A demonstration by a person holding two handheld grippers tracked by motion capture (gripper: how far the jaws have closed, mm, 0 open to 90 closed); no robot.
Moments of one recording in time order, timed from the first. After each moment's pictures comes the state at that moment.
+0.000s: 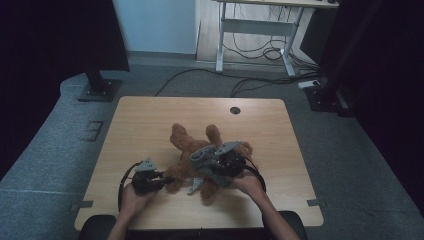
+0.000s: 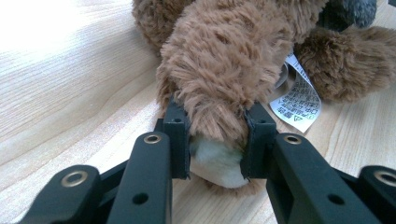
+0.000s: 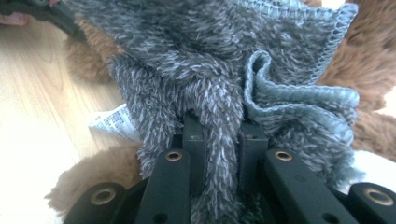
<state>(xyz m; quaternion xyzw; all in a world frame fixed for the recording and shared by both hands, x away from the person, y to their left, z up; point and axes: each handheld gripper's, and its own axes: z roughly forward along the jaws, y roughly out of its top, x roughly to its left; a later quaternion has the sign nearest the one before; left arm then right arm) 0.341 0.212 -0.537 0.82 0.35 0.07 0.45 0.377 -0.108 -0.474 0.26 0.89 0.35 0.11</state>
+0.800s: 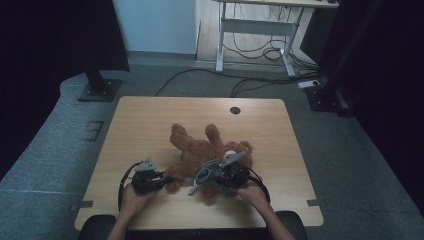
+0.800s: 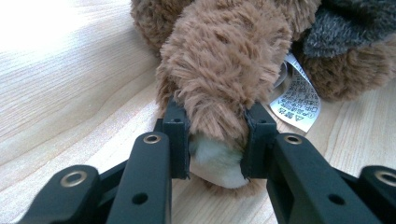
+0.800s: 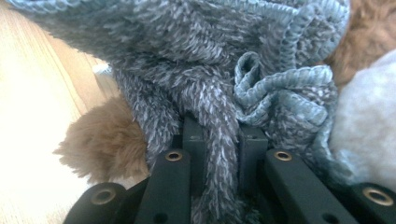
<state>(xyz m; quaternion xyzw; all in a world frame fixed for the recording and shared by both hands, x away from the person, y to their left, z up) 0.341 0.212 -0.537 0.82 0.34 0.07 0.45 0.358 -0.123 -0.505 0.27 0.90 0.33 0.08</state>
